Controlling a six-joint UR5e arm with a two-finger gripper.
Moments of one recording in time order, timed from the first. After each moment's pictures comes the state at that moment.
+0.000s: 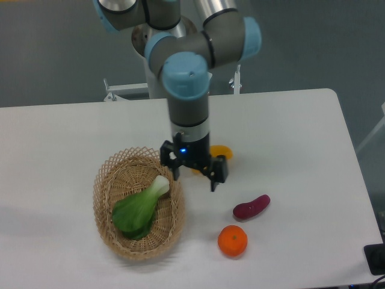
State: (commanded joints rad) arm 2.27 -1.83 -1.76 -0.83 1.53 0.69
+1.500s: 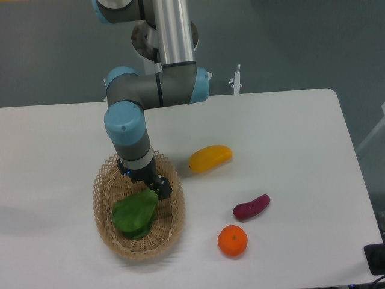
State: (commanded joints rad) arm 2.13 -1.98 -1.85 -0.80 1.62 0.78
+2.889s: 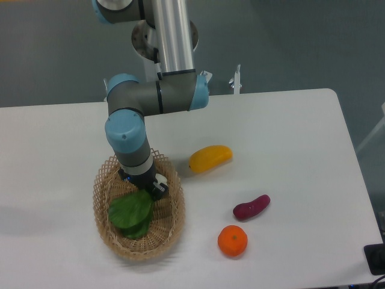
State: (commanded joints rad) arm 2.13 -1.98 -1.84 -0.79 1.63 0.78
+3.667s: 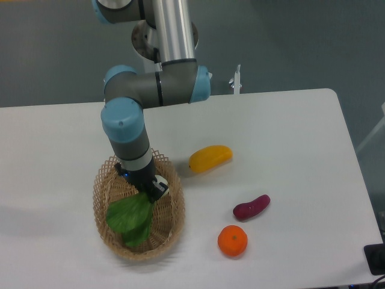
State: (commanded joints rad) arm 2.15 -1.89 -1.75 -0.83 1.62 0.81
